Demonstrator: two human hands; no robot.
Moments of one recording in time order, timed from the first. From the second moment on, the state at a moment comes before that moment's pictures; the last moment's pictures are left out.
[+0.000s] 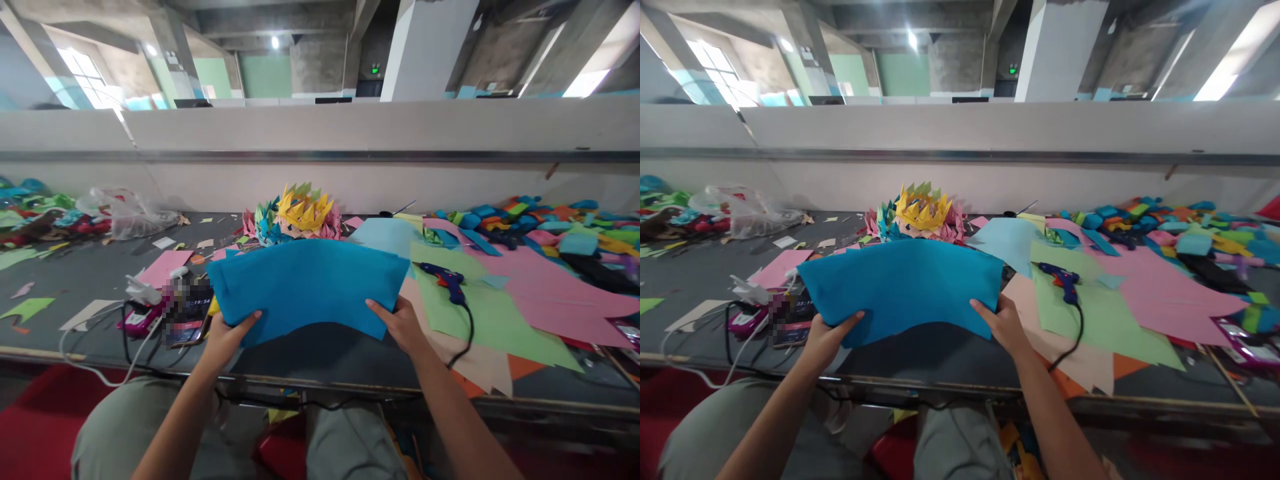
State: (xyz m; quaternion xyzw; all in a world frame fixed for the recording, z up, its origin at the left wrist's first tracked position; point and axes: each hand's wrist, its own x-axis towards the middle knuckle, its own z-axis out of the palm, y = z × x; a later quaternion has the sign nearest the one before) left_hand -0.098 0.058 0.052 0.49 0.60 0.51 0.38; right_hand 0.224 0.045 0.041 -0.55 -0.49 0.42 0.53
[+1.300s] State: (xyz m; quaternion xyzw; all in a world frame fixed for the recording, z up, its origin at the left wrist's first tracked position) left_hand -0.098 0.057 0.071 0.46 0.52 0.55 0.47; right_hand 0.247 0.050 0.039 -0.48 -0.49 0.45 0.57
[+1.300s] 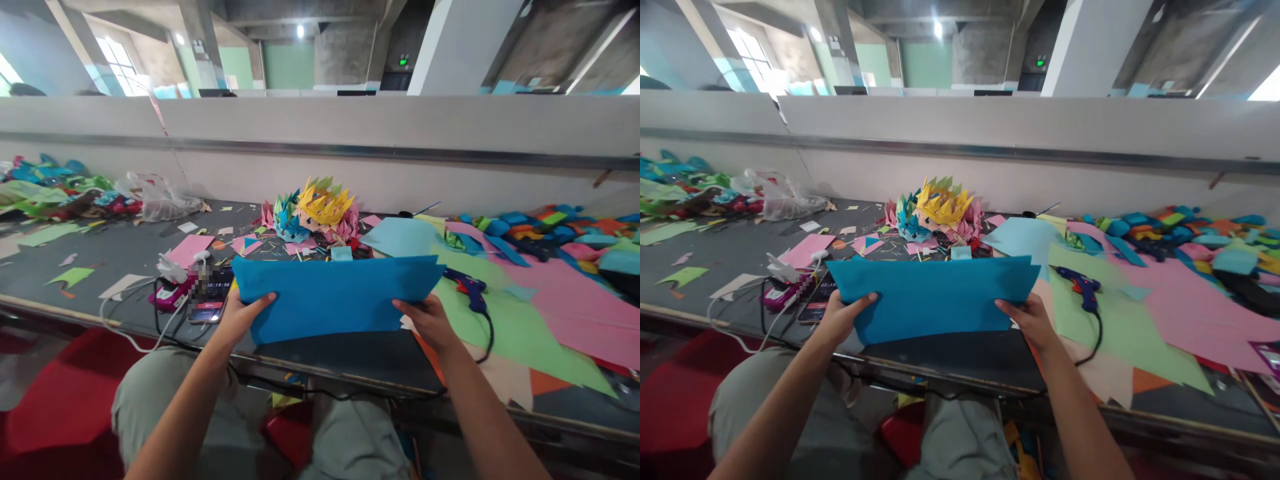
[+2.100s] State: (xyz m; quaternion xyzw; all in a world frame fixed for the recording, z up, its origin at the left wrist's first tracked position) left_hand -0.090 0.053 0.079 0.48 0.49 0.57 0.44; right_hand 0.244 0.054 0.042 -0.47 -0.46 0.45 0.60
